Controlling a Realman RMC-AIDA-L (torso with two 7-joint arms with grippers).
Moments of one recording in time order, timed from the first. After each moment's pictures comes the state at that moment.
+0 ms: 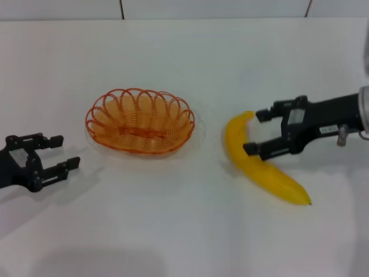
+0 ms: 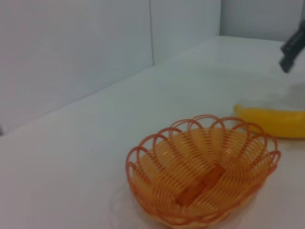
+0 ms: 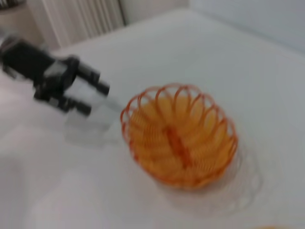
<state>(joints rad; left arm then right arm) -0.30 -2.03 0.90 0.78 1.87 1.35 -1.16 0.35 2.05 -1.14 -1.20 -2.08 -1.47 1.86</state>
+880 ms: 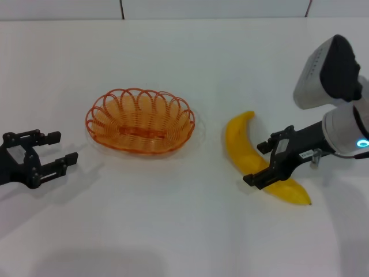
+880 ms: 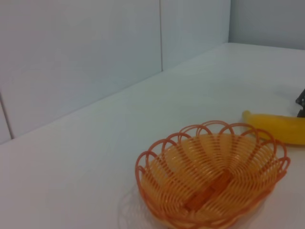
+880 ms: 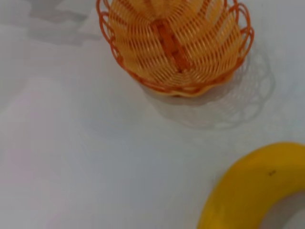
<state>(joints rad) -0.30 -2.03 0.88 0.76 1.86 1.35 -1.15 0.40 2.04 -1.41 -1.20 -2.31 -1.35 2.12</state>
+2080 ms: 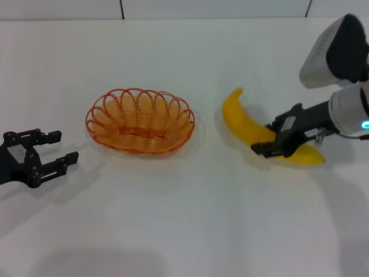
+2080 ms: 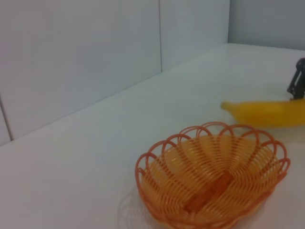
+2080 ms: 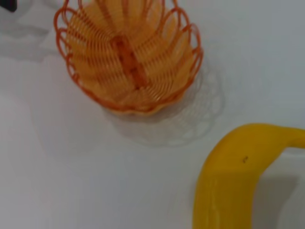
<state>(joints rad) -0.31 -2.03 0.88 0.76 1.86 1.35 -1.15 0.40 2.04 -1.38 -1.24 -2.35 -1.30 2.14</state>
